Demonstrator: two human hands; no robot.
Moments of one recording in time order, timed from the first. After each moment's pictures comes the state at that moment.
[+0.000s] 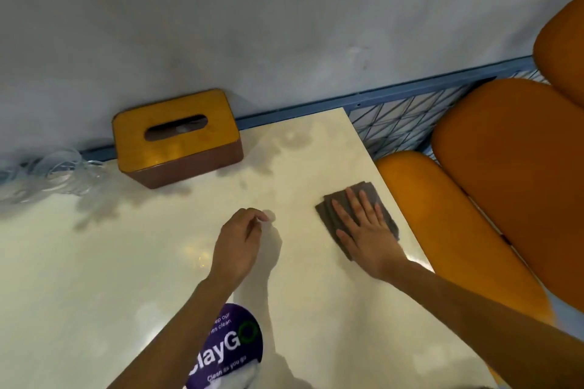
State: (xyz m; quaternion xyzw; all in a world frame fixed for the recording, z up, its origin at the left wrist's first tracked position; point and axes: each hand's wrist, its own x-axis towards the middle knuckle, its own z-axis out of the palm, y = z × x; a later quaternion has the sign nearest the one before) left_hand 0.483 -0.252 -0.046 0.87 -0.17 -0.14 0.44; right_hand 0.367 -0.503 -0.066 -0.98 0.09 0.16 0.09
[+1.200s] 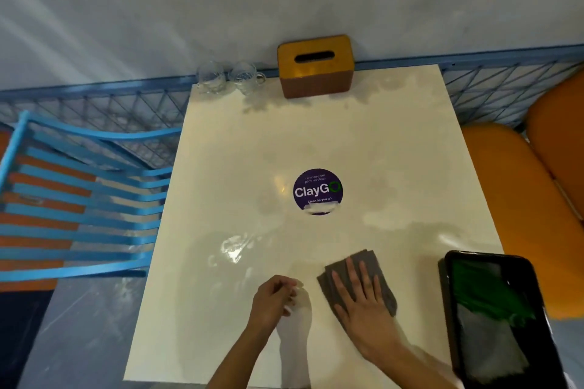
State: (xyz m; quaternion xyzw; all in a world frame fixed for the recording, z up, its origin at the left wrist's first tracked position) left_hand 0.136 -0.045 0.008 0.74 0.24 -0.32 0.54; right_hand 0.068 -0.255 -0.058 -0.98 -0.02 0.20 0.09
